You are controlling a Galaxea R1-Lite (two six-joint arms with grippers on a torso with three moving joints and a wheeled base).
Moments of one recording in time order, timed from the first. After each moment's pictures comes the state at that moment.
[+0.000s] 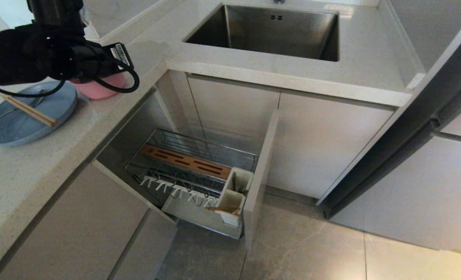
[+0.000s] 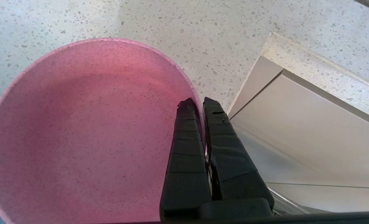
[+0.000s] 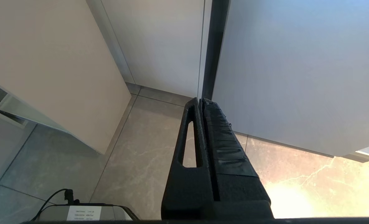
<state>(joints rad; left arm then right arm) -0.14 1.89 -1.96 0.17 0.31 -0.20 0.01 0.00 0.00 -0.03 0.00 0.00</state>
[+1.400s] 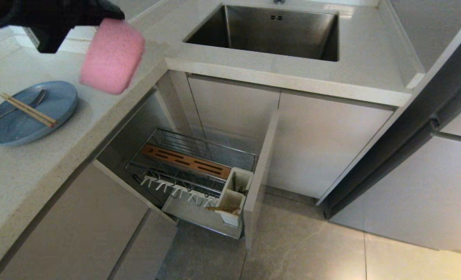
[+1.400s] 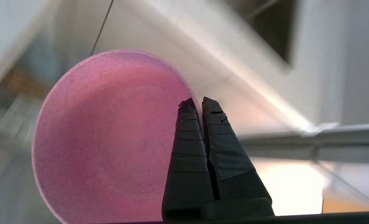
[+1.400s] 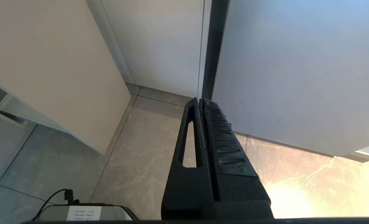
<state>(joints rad) -0.58 1.51 -1.95 0.58 0.32 -0.57 0.01 0.00 0.00 -0.03 0.00 0.00</state>
